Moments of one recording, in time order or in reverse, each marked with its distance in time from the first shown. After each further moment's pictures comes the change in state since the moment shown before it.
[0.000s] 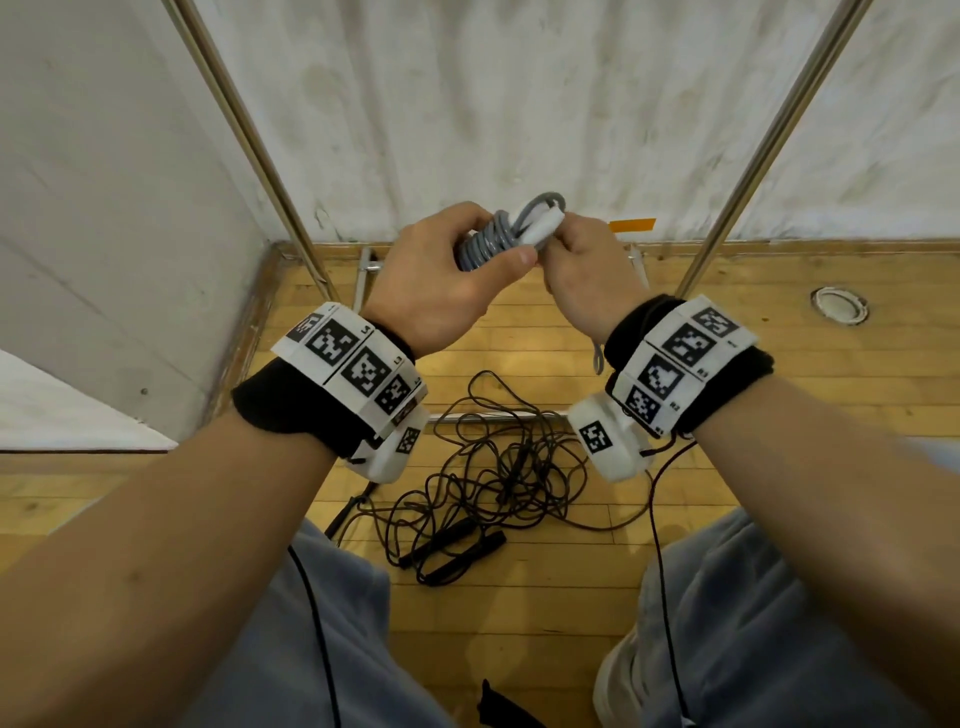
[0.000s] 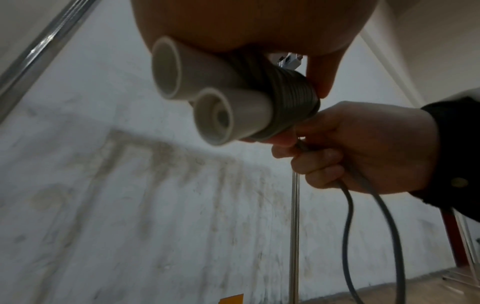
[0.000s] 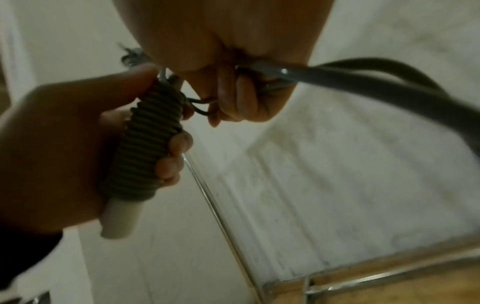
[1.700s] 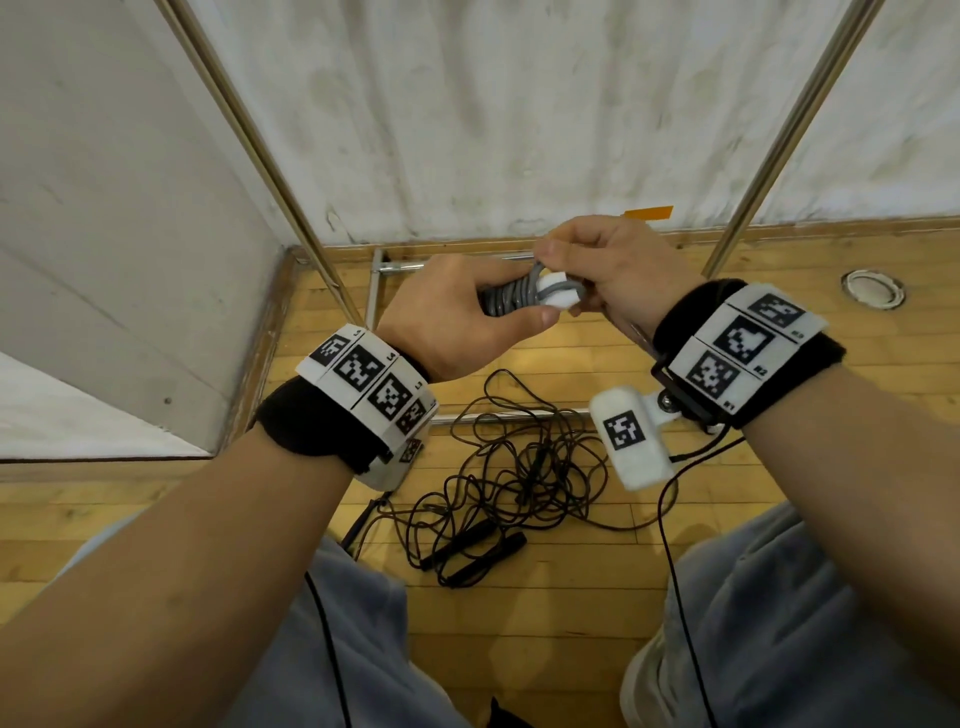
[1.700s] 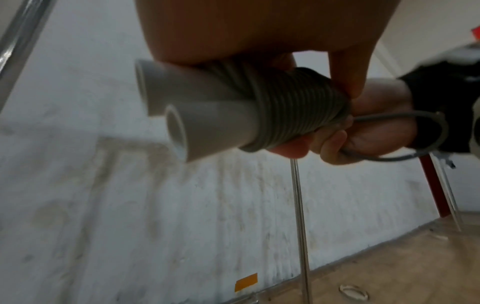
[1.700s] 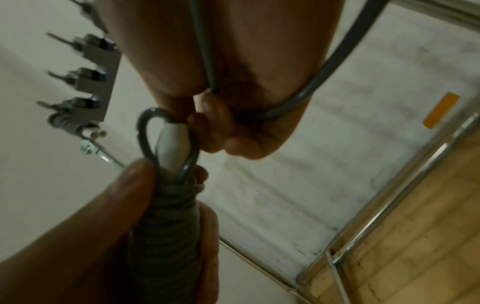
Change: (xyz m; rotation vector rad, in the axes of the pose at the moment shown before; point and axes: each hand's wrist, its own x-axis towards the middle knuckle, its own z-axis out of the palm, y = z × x) left_hand -0.001 -0.021 0.006 0.258 -0.157 0.104; right_hand 0.001 0.011 -0.013 0.462 -0.113 0.239
